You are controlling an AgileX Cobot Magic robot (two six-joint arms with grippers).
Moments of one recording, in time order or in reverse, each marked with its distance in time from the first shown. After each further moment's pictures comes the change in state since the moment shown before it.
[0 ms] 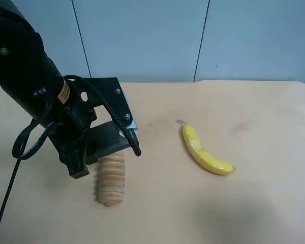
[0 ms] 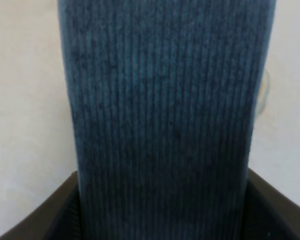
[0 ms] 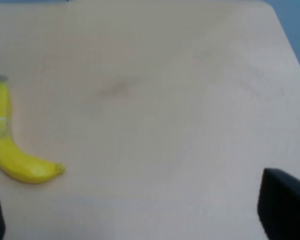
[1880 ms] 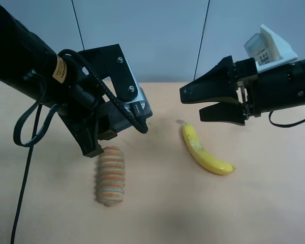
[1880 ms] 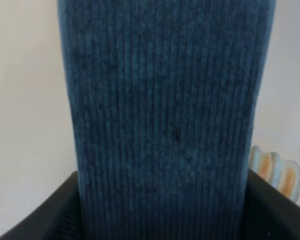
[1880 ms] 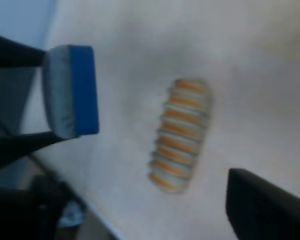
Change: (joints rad) left arm -0.001 -0.071 0.000 0.011 -0.187 0.011; right arm 0.098 1.353 -0.168 1.396 -0.025 -1.015
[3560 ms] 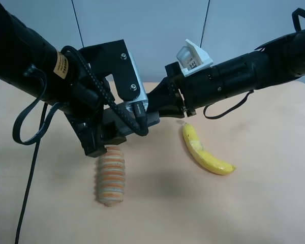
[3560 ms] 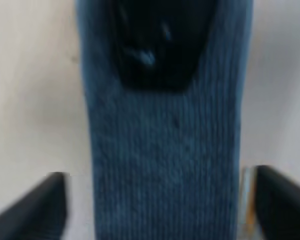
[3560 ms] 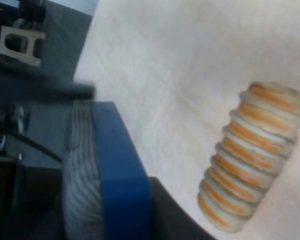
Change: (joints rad) left arm 0.000 -0.004 0.000 -0.067 -0.057 0.104; right arm 0.223 0.386 -0.264 0.084 -0.011 -0.037
